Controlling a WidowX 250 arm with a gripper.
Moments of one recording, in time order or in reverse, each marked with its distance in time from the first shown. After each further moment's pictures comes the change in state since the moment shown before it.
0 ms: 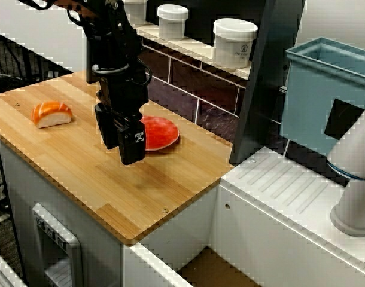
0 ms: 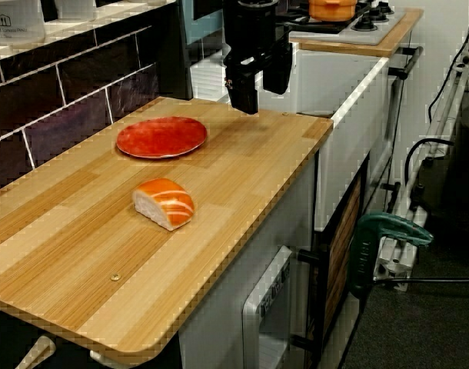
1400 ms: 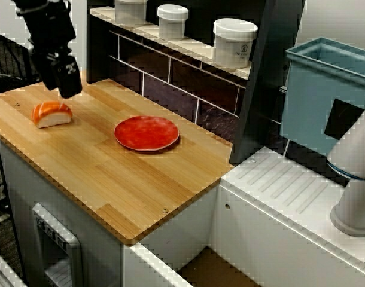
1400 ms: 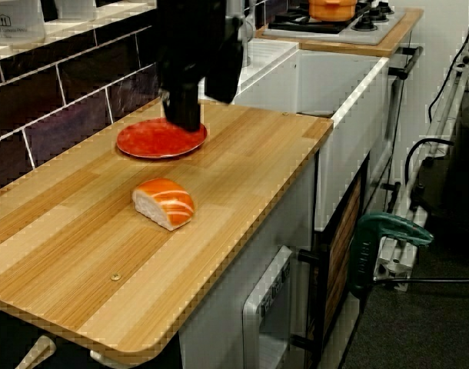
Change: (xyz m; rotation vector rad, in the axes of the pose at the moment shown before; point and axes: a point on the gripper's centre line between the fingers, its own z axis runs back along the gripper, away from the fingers) arm -0.030 0.120 0.050 0.027 -0.133 0.137
